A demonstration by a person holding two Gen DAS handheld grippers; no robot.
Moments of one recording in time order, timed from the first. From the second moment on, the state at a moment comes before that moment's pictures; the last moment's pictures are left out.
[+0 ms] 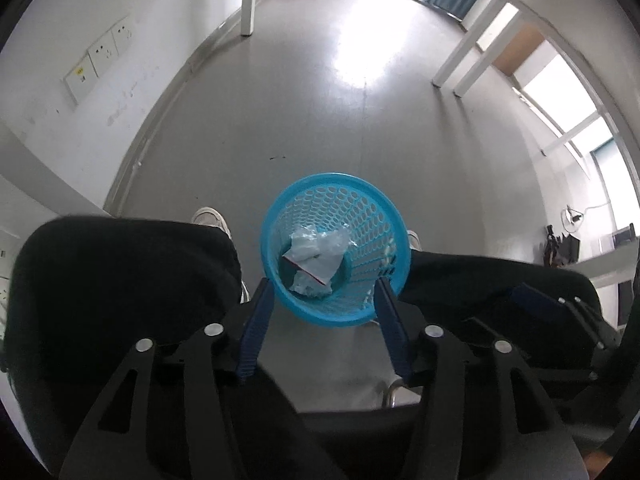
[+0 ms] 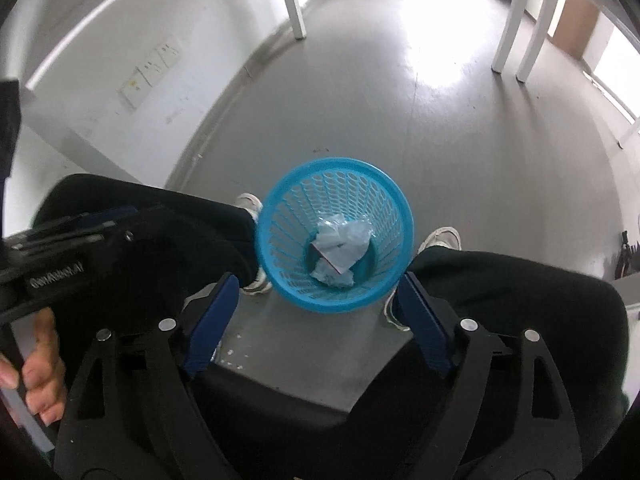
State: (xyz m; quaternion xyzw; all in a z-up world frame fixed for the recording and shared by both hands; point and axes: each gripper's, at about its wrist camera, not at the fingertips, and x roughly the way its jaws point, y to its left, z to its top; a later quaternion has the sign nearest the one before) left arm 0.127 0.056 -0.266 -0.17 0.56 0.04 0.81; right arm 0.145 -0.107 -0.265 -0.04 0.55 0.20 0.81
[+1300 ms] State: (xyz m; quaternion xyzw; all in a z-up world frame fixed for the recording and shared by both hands) left arm 0.007 0.090 -0.065 -0.13 0.26 0.04 0.96; right arm 0.102 -0.120 -0.008 -0.01 0.27 0.28 0.92
